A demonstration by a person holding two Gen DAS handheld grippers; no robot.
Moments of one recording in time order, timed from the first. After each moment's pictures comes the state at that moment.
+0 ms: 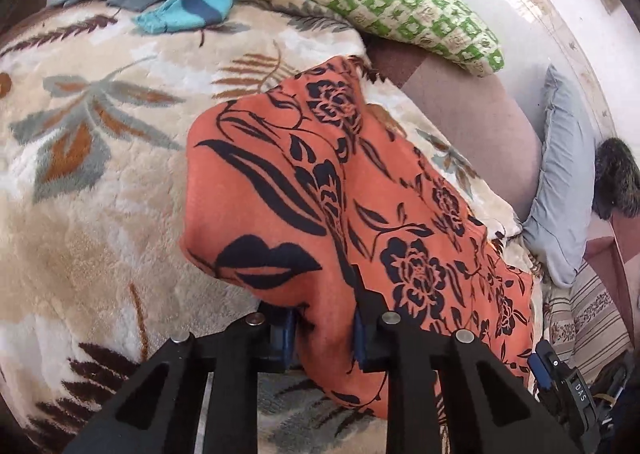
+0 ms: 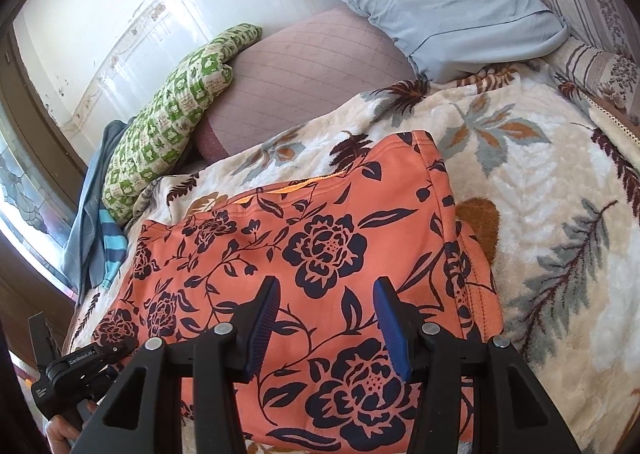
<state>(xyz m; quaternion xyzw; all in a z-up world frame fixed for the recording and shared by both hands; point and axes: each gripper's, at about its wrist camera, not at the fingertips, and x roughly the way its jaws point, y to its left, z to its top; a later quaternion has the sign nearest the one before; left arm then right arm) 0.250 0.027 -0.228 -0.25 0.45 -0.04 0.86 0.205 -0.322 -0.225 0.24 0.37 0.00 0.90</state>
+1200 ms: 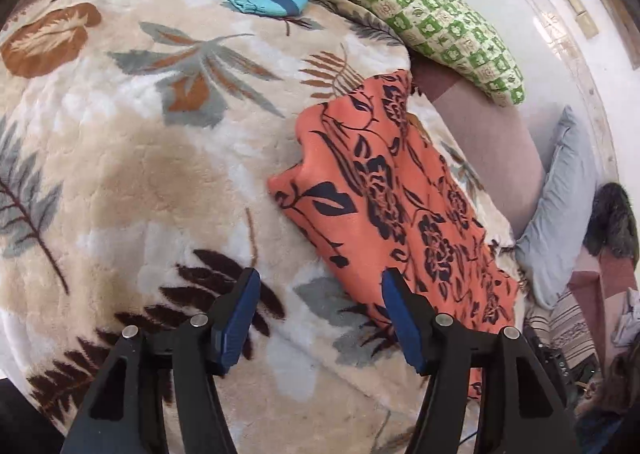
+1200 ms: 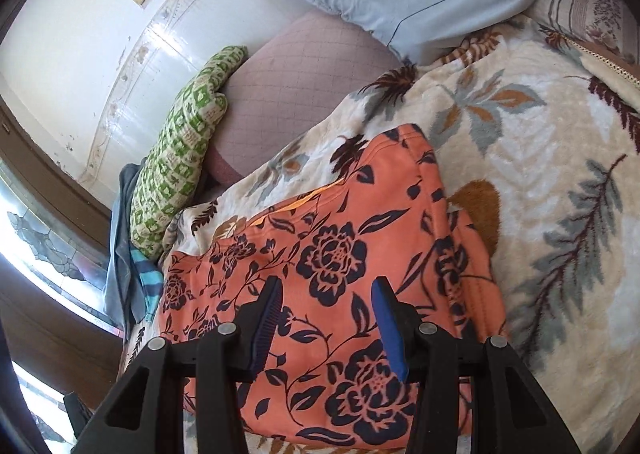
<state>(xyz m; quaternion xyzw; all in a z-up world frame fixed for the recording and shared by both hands) 0.186 0.083 -0.231 -0.34 0.47 -0.02 0.82 0.205 -0.340 -0.226 0.34 0.36 0.03 0.87</state>
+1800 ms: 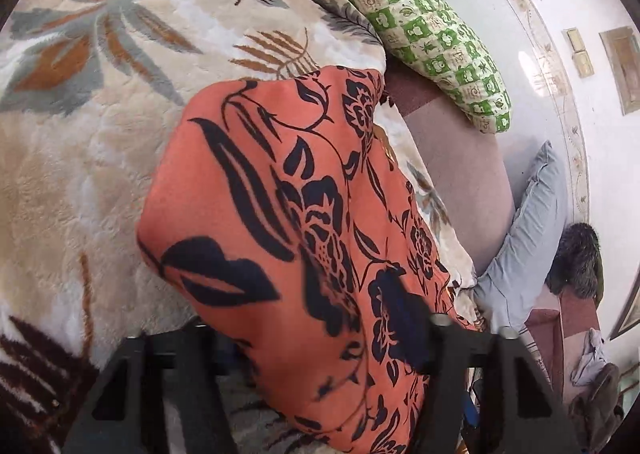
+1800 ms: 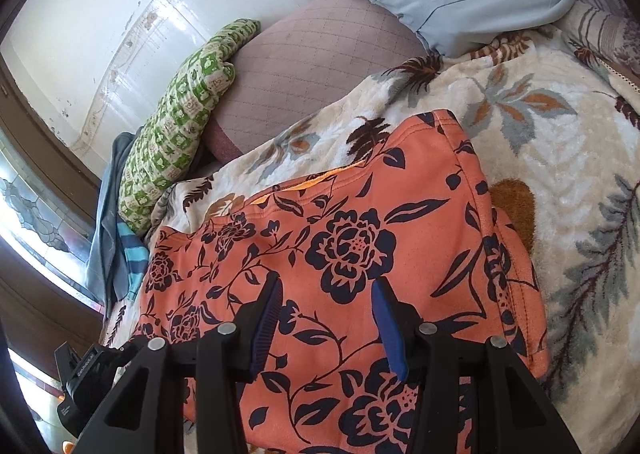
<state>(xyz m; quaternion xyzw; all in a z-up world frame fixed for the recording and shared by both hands) 0.263 0.052 -0.268 -0.41 0.43 -0.05 0.80 0.225 -0.321 -0.233 0.29 0.38 0.03 0.88</state>
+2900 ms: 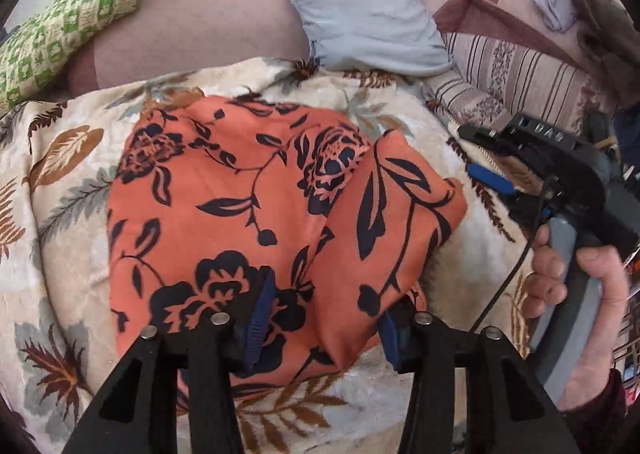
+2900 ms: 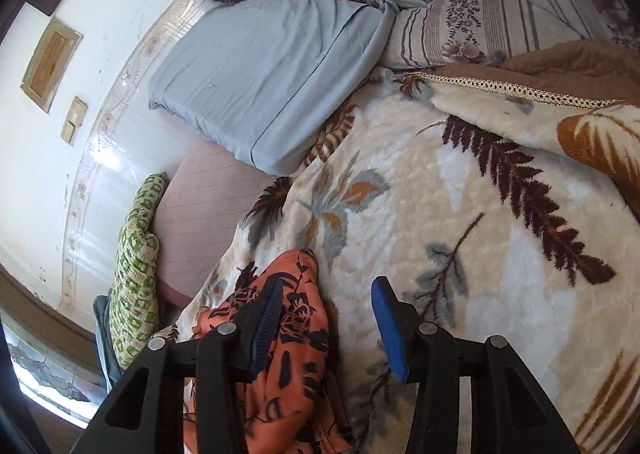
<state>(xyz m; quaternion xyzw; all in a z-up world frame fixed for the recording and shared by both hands) 0.194 -0.224 -0.191 0.04 0.45 -0.33 0.83 0.162 -0.495 -0.224 0.44 0.27 -0.12 0.85</state>
